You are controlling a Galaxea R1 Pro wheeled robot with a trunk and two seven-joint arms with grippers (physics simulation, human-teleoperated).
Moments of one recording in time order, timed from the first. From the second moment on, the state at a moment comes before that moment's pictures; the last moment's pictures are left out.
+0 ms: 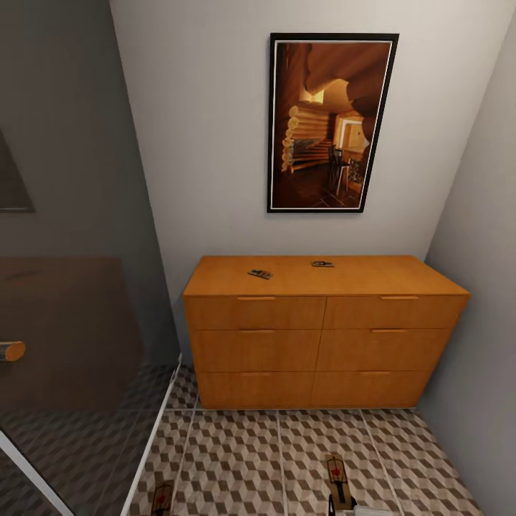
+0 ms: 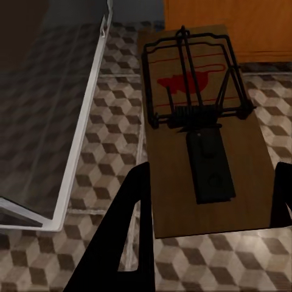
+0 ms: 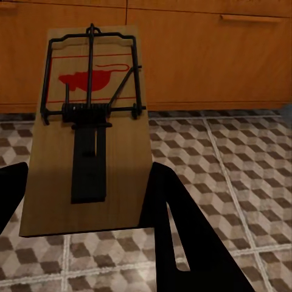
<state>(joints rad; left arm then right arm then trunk) -0.17 0.01 -0.13 -0.28 0.07 -0.57 0.19 -0.33 0.07 0.25 -0.02 -0.12 -0.80 -0.32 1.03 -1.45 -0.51</state>
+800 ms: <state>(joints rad) -0.17 0.00 -0.13 -0.25 0.07 -0.57 0.19 -0.33 0.06 0.25 -0.02 -0.11 -0.80 -0.32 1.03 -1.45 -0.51</state>
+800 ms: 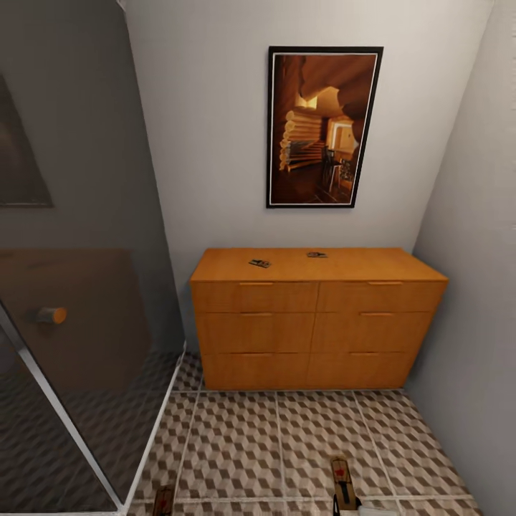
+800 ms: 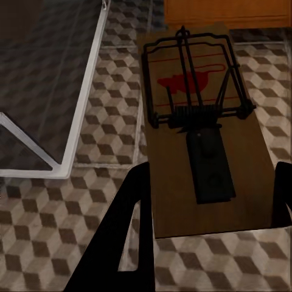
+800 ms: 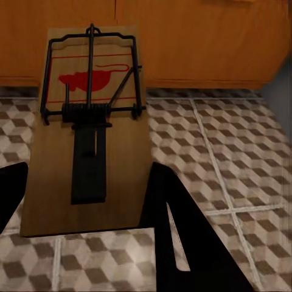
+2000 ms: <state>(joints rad) -0.17 -0.01 -0.13 -0.22 0.07 -0.57 0.19 -0.33 0.04 0.25 -0.02 -0.12 -0.80 -0.26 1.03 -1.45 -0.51</state>
